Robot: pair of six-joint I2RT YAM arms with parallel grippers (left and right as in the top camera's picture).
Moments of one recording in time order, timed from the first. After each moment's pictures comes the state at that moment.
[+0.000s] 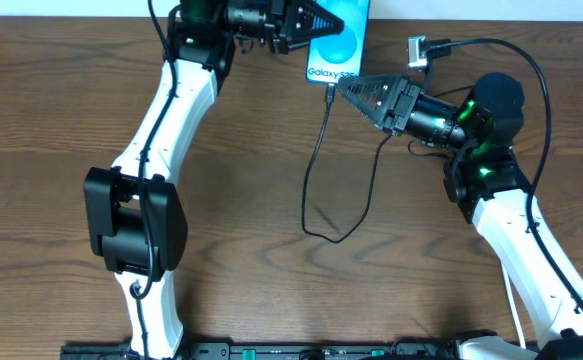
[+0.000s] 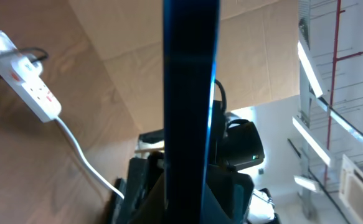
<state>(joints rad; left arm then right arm) -0.22 2.08 1.89 0.36 1.50 -1.37 0.19 1.40 1.00 0.36 -0.98 1.14</state>
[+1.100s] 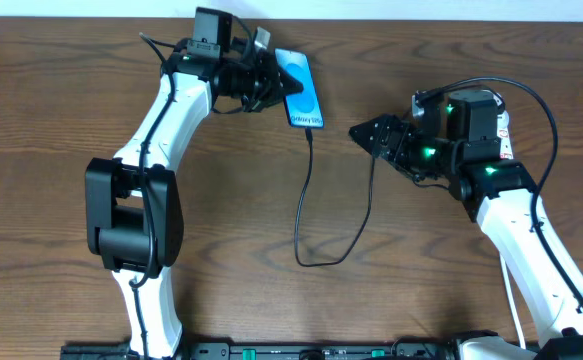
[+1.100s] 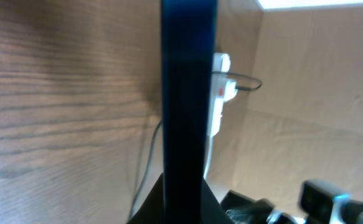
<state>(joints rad) -0.19 2.09 1.72 -0.60 0.92 -0.64 0.15 1.40 1.00 -0.39 -0.65 0.69</state>
